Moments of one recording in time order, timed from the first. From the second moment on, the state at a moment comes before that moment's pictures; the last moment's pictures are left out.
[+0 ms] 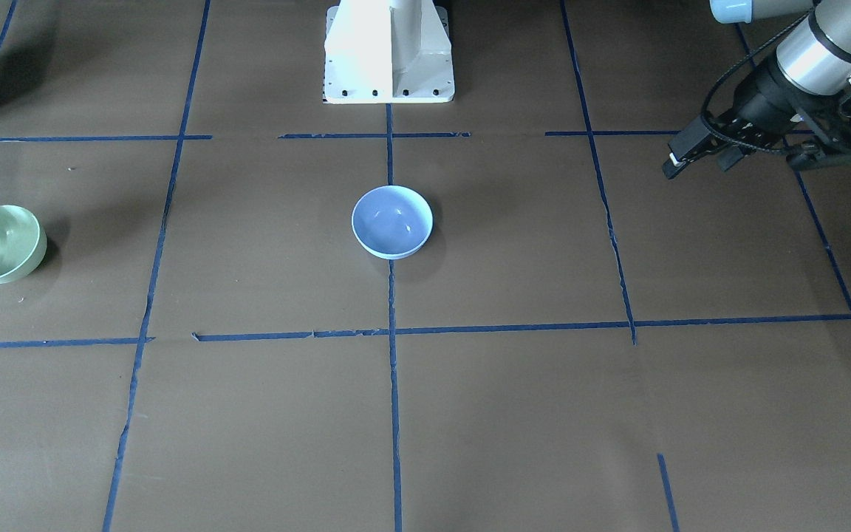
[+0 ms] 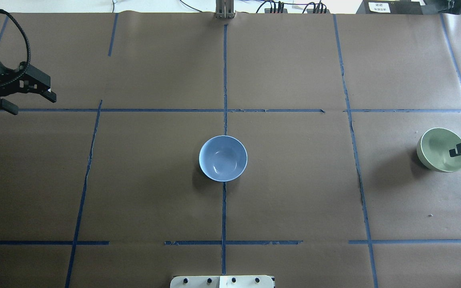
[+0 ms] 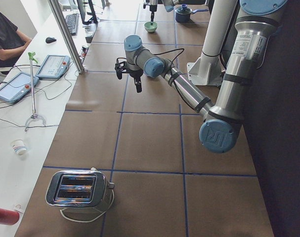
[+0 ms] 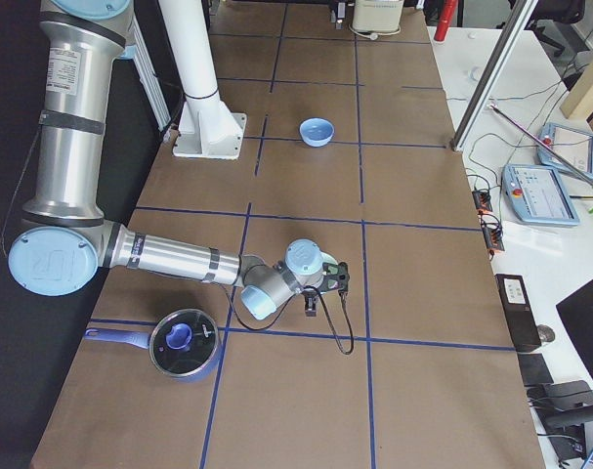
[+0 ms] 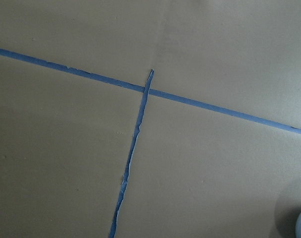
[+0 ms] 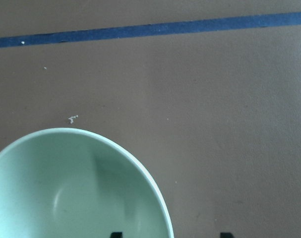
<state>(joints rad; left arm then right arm) -1.08 -1.79 -2.05 -1.50 -2.37 -1.02 1.14 -1.73 1.45 -0.66 2.33 0.75</state>
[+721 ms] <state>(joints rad) -1.08 -1.78 -2.06 -1.50 -2.37 -1.02 1.19 -1.70 1.53 -0.66 2.53 0.87</state>
